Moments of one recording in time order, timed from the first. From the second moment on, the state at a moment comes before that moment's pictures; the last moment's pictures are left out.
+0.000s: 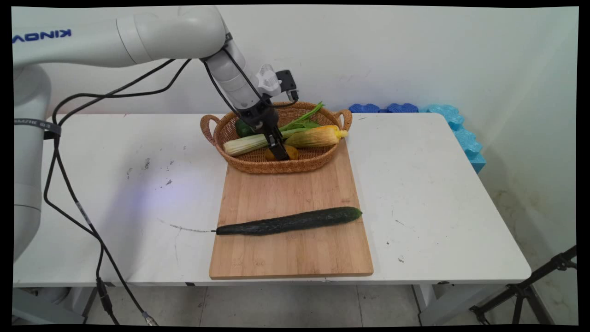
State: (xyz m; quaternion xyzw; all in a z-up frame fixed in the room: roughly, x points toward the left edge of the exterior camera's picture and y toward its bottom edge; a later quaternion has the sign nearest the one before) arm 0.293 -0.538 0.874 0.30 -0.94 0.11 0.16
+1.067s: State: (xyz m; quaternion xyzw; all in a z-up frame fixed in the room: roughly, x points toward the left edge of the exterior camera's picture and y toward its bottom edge) arm 0.299 -0.529 0.920 0.32 -0.92 0.14 0.19
